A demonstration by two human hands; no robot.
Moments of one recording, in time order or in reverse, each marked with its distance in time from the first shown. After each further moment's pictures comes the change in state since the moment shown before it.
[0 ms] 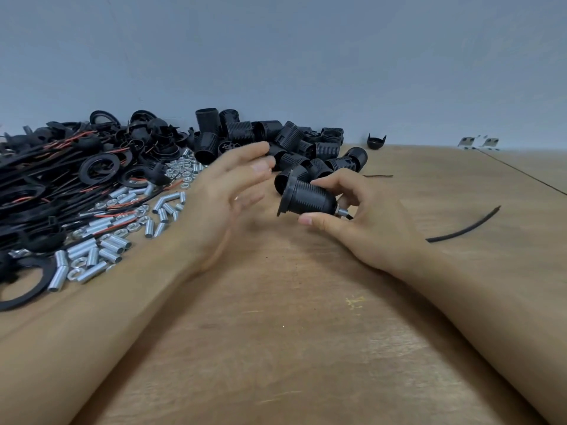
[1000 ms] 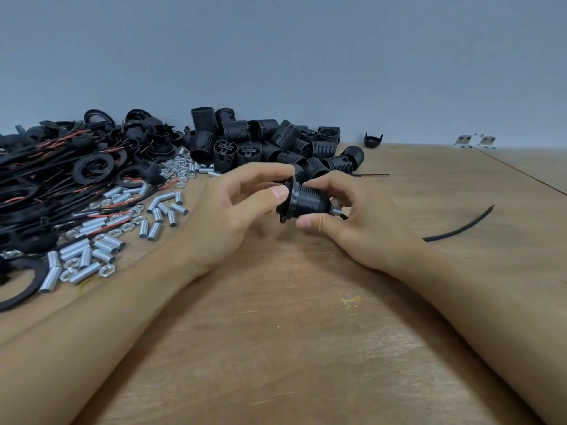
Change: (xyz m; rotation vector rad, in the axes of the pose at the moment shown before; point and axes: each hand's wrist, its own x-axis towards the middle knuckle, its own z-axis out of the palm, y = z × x) left_hand -0.006 -0.005 0.003 0.296 -0.163 0.146; right_hand 0.002 -0.001 0.001 0.047 -0.098 0.025
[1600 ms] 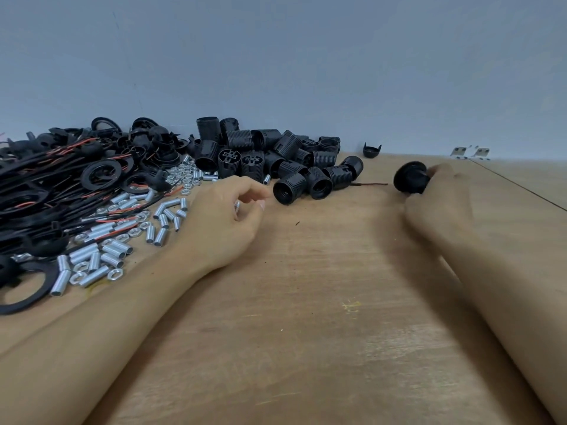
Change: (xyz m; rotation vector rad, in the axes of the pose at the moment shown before) left_hand 0.004 -0.016 -0.012 0.572 0.191 0.029; right_hand 0.014 0.057 -0.062 -0.365 0.399 0.706
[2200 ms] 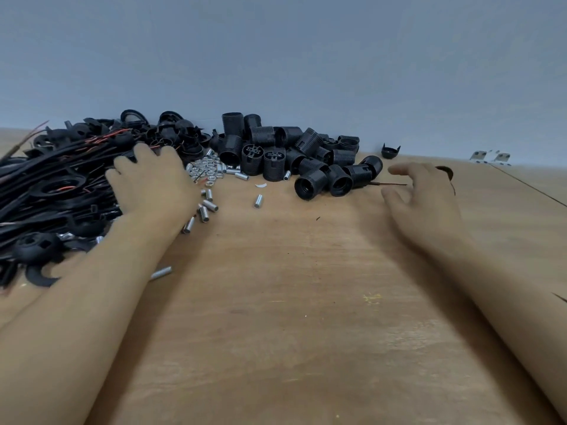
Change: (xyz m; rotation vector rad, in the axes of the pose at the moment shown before) left_hand 0.021 -0.047 -0.062 0.857 0.190 -0.517; right_hand -0.027 -0.018 0.017 0.008 -0.002 -0.497
